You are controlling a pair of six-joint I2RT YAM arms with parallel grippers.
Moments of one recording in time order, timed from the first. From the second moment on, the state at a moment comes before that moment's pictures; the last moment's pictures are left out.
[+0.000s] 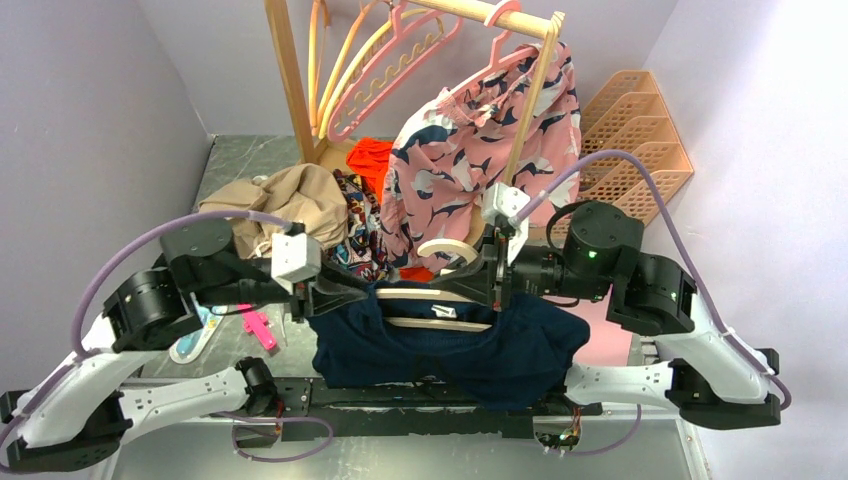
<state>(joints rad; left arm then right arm) -1.00 0.82 1.34 -0.69 0.45 0.10 1.17 0.97 1.56 -0.75 -0.20 0.05</state>
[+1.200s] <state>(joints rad) -1.00 1.07 1.49 -0.70 0.71 0.10 1.17 1.05 1.57 -0.63 -0.28 0.06</state>
